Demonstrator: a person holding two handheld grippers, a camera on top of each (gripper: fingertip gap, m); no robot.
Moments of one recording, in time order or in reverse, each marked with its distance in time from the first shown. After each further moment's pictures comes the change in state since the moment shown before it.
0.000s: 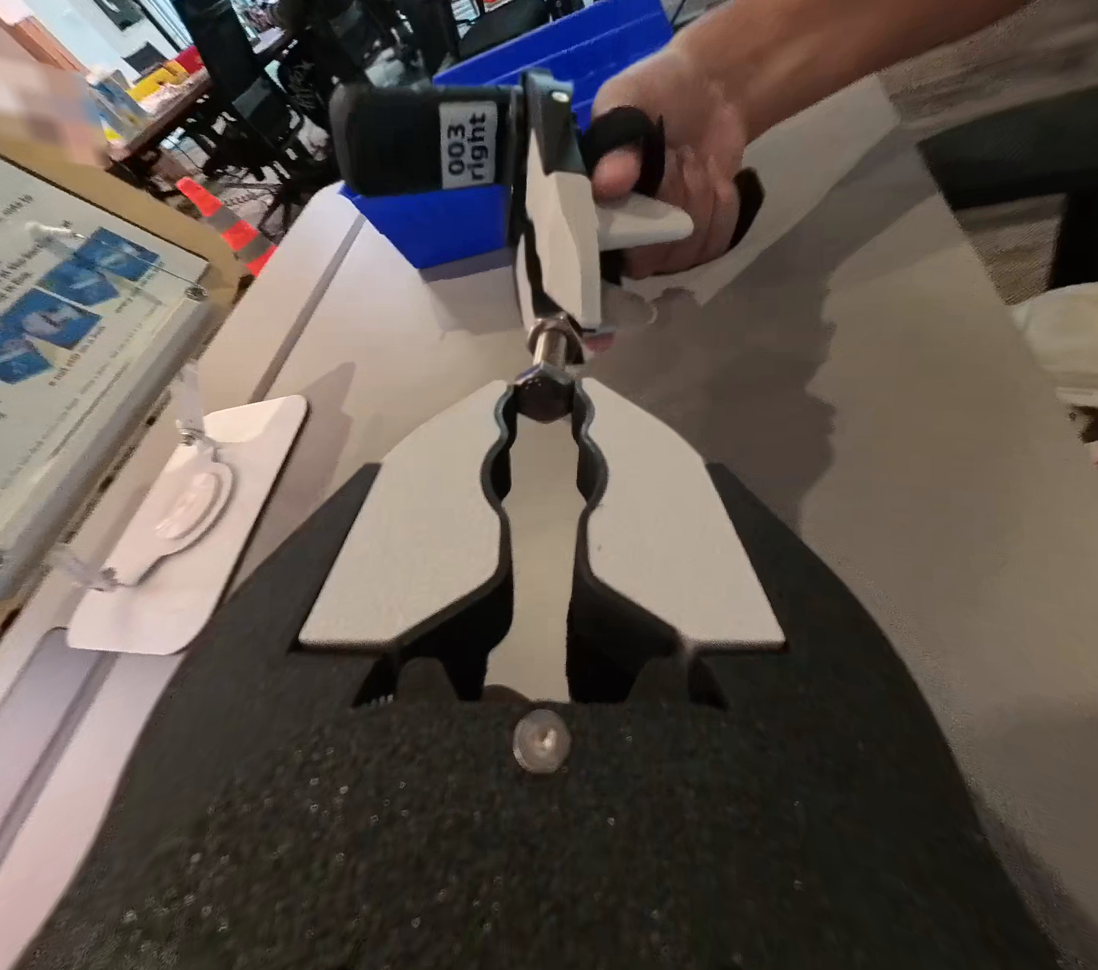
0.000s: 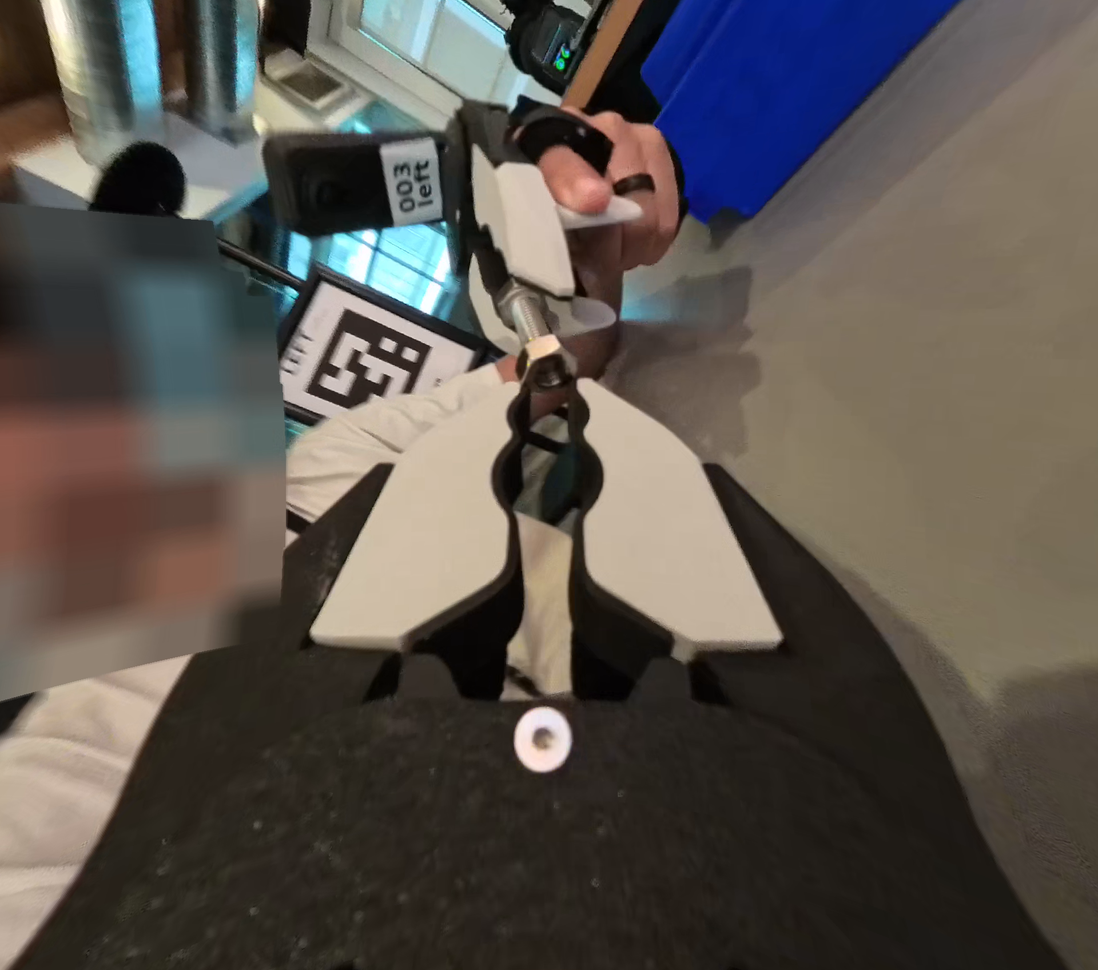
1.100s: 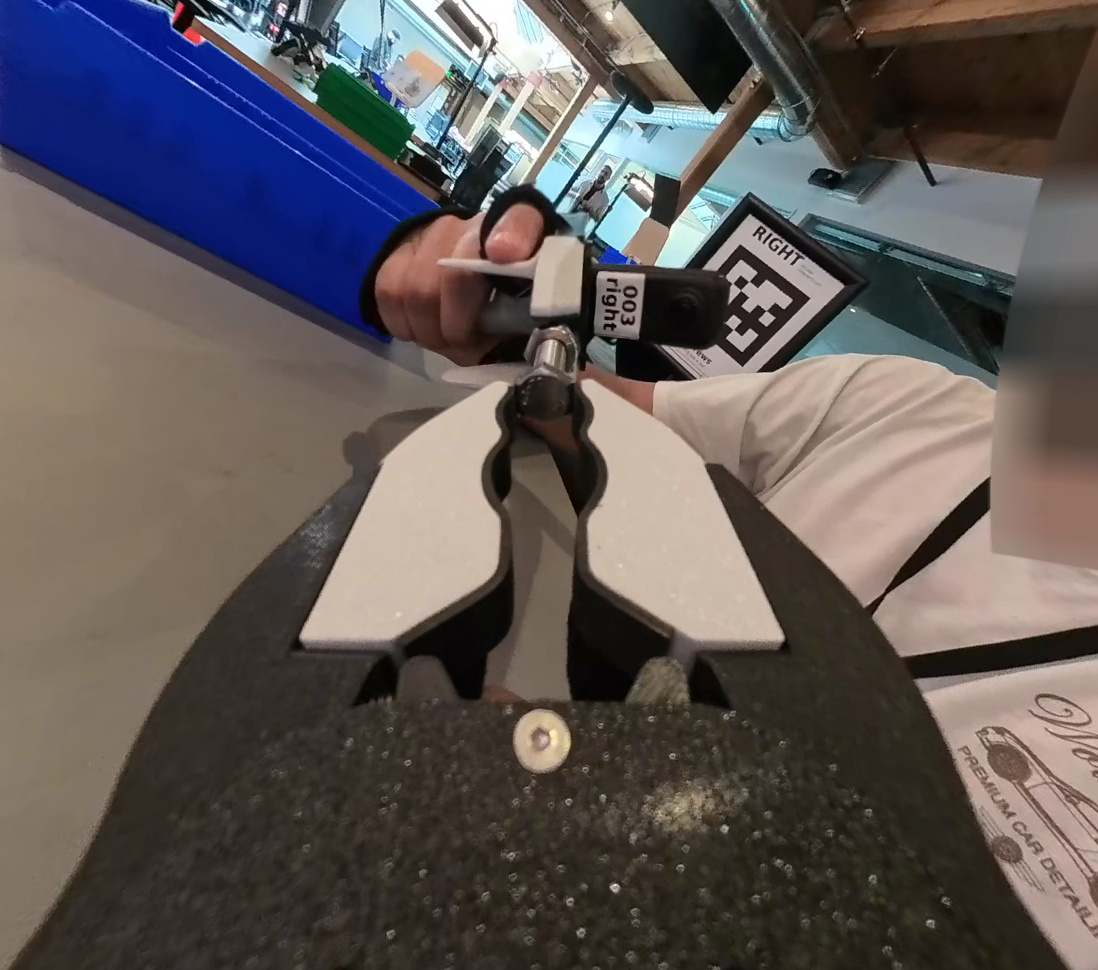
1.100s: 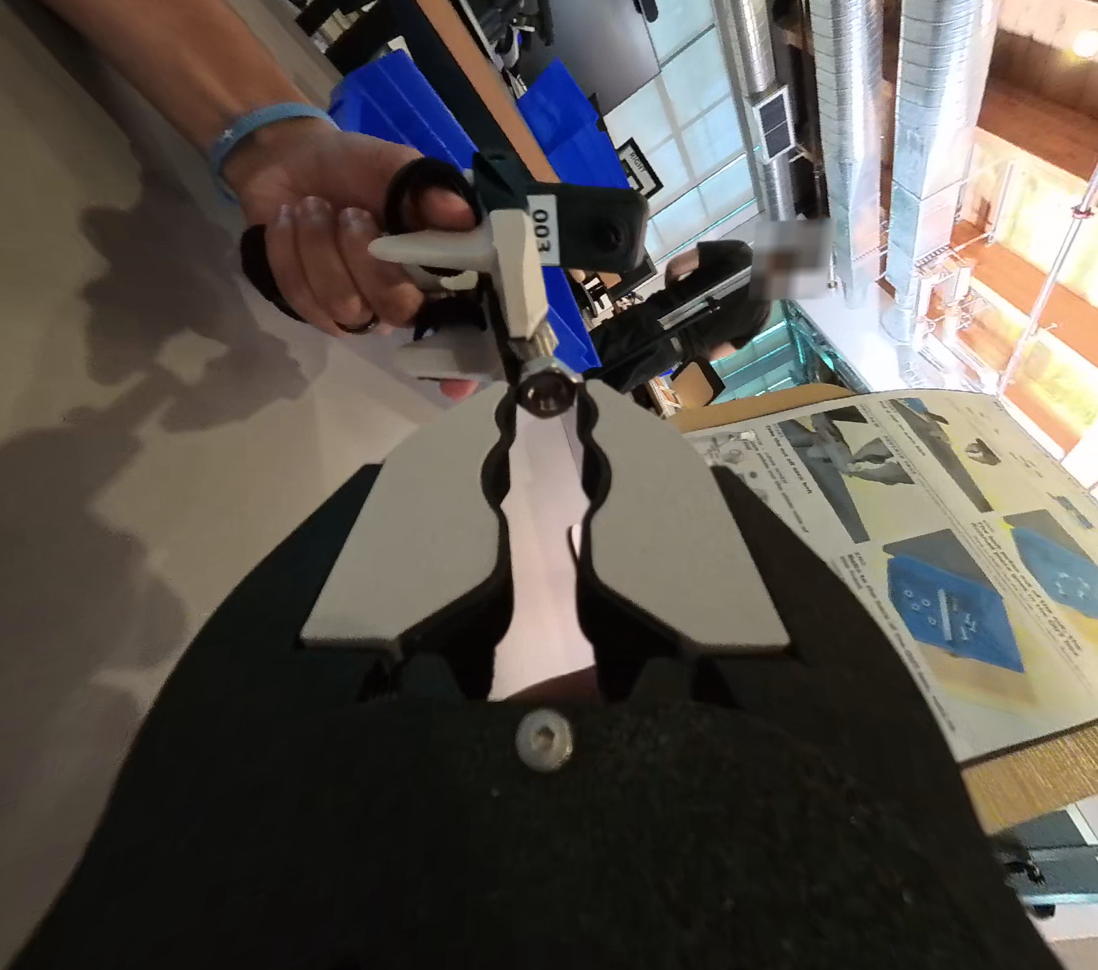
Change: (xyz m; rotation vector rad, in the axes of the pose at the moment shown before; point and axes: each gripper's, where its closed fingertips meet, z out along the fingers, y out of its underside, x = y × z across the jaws) left arm 0.005 -0.009 0.001 0.398 0.585 -0.958; right arm -0.006 -0.017 -0.004 0.044 0.819 -1.933
